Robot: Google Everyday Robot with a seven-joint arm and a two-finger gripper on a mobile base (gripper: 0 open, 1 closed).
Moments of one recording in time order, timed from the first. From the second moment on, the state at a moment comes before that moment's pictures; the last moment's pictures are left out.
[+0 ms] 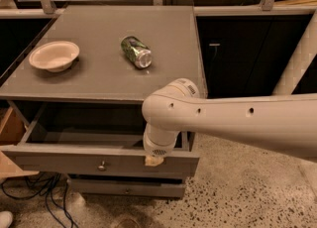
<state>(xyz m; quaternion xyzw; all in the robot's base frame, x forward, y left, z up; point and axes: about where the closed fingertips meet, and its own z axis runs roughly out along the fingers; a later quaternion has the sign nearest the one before) 0.468 0.008 0.645 -0.69 0.72 0.04 0.10</state>
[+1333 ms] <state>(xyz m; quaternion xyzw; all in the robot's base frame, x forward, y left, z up) 0.450 0.002 0.650 -0.70 0.71 0.06 0.10</state>
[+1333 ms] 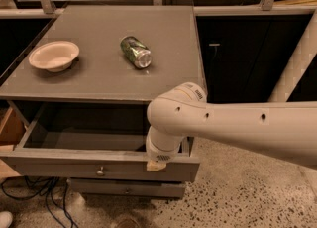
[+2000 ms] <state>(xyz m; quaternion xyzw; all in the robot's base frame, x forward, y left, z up) 0.432 0.002 0.653 -0.70 0.71 0.06 0.11</state>
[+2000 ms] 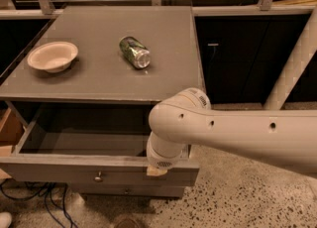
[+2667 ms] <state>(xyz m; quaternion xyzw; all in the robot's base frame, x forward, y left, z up) 0.425 0.000 0.654 -0.70 0.71 0.06 0.11</state>
